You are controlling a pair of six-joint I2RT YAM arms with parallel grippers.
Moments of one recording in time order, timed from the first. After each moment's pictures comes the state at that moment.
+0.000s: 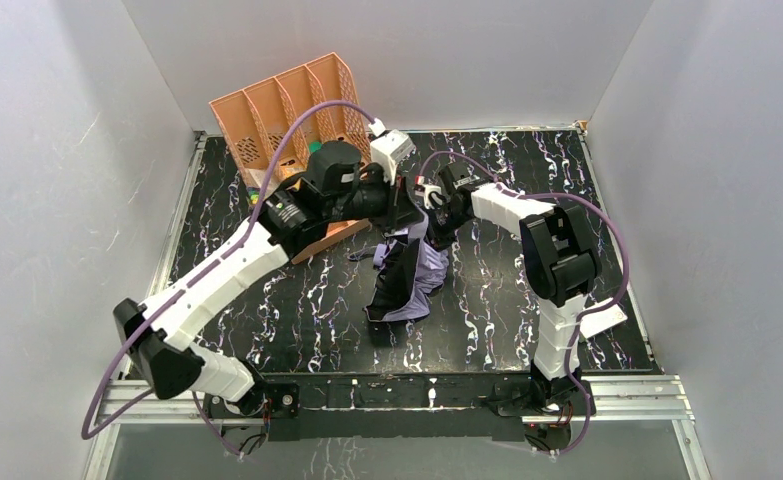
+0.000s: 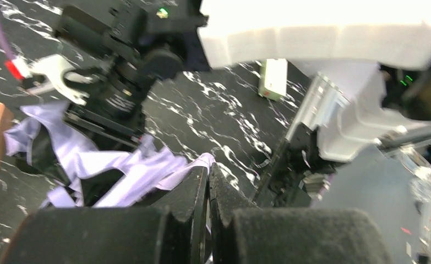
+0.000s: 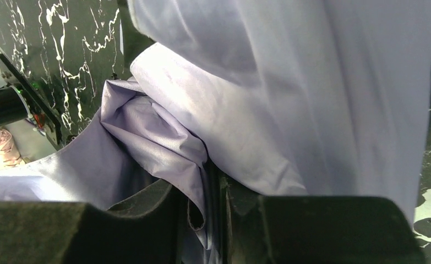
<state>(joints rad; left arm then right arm) -0.80 1.38 1.47 -0.48 0.37 -0.28 0.45 1.99 1.39 -0.63 -0.65 0.09</state>
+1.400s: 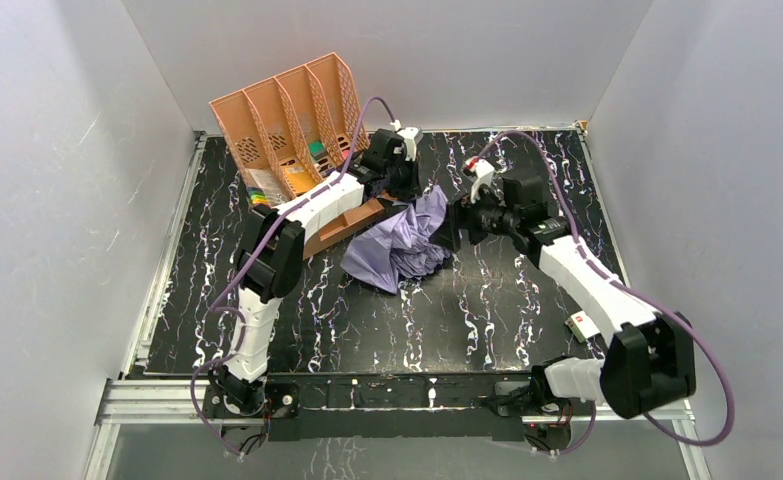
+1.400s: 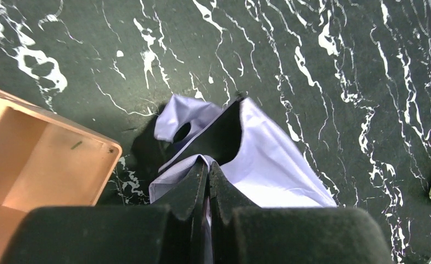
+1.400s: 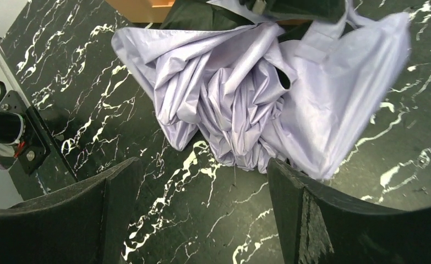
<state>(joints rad) -0.60 2.17 1.81 -0.30 0.21 -0.31 0.35 1.24 0.93 -0.26 -0.62 0.06</state>
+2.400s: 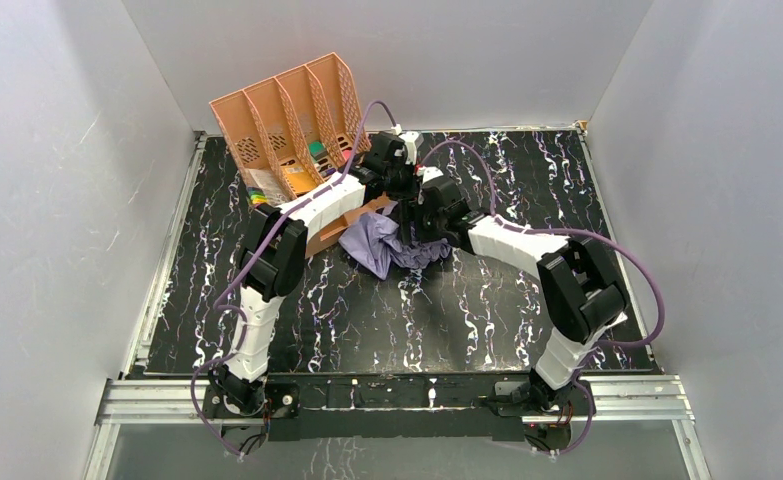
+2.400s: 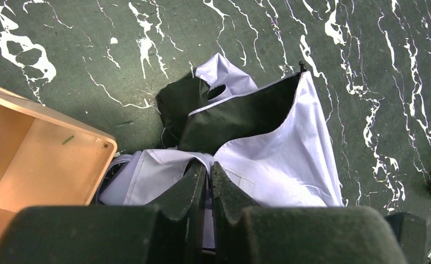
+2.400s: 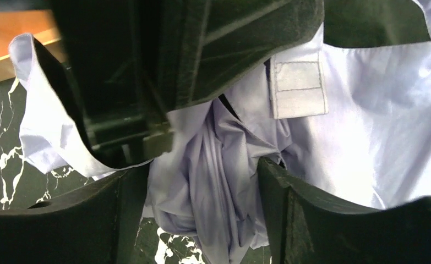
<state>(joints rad) -0.60 2.20 1.82 -0.32 0.23 -0.31 0.64 1.71 1.10 -0.12 -0.02 0.34</state>
